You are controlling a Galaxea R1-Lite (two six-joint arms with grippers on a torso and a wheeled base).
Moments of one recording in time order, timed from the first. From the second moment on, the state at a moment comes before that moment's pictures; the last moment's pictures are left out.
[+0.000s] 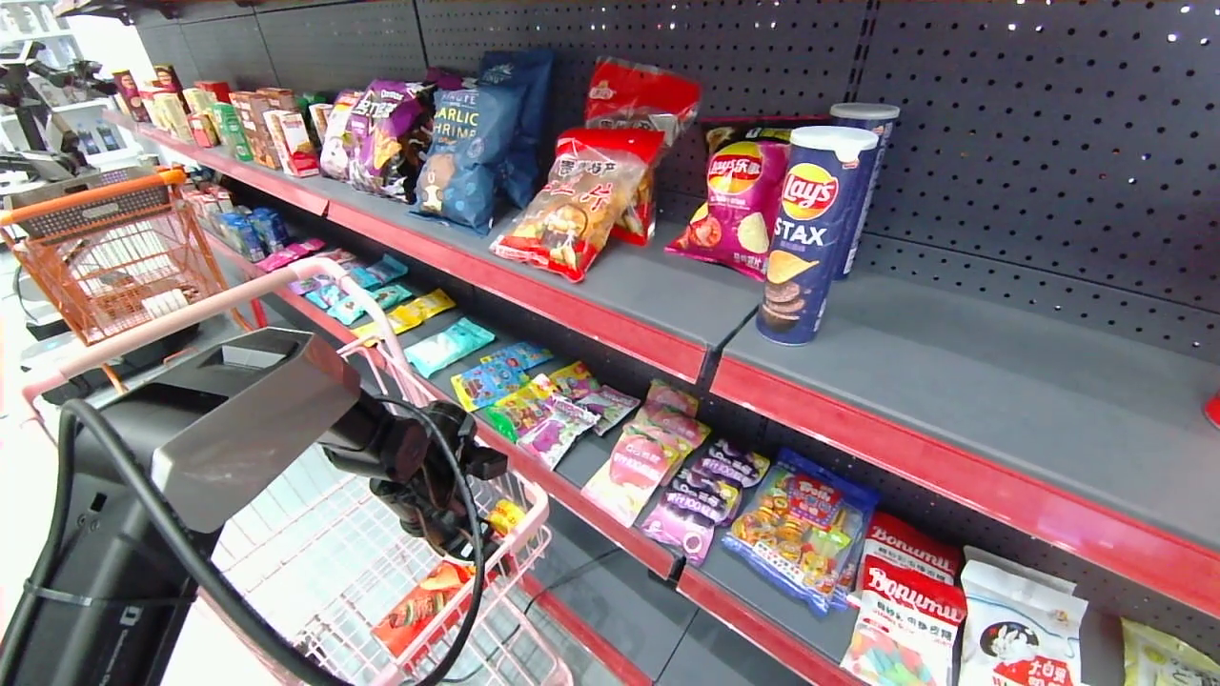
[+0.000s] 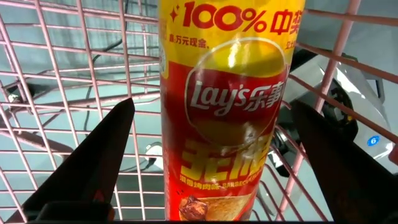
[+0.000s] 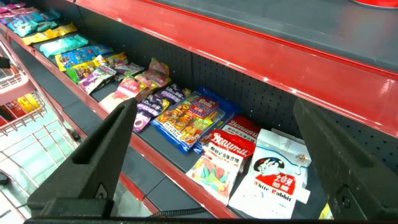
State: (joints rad) left arm -0.23 2.52 -1.36 0.18 -0.22 0.32; right arm 0.00 0.00 0.00 0.00 0.02 -0.02
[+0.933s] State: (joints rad) left arm -0.24 2.53 -1.39 0.25 -0.24 0.31; right arm 0.00 0.00 0.00 0.00 0.02 -0.02
